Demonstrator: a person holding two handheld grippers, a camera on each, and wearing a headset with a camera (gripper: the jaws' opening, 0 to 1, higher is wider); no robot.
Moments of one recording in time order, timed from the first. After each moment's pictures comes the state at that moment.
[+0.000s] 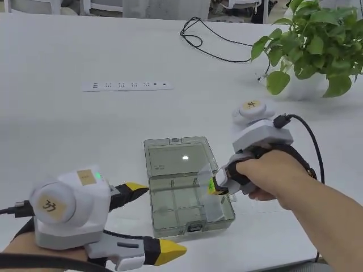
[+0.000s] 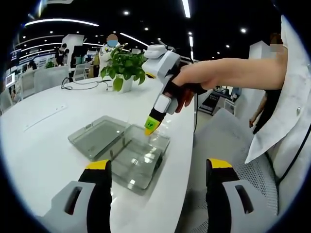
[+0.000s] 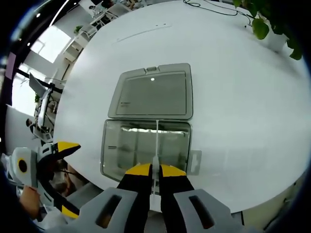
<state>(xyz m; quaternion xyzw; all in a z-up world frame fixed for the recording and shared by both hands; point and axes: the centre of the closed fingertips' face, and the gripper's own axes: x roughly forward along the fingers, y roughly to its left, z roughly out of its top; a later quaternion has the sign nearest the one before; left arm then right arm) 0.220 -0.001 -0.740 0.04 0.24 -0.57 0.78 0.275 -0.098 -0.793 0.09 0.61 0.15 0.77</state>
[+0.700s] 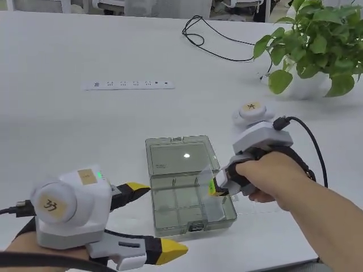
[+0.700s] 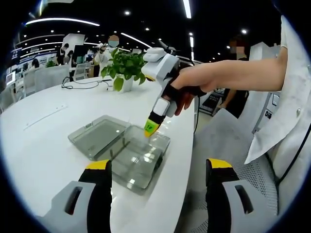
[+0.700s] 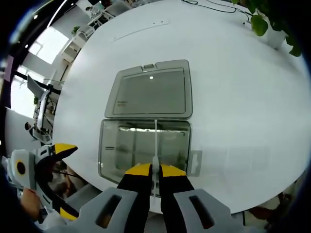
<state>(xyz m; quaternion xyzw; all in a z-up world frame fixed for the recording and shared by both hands) 0.220 -0.002 -0.741 0.03 0.24 -0.57 0.78 0.276 -0.099 -0.801 0.10 0.61 0.14 0.77</state>
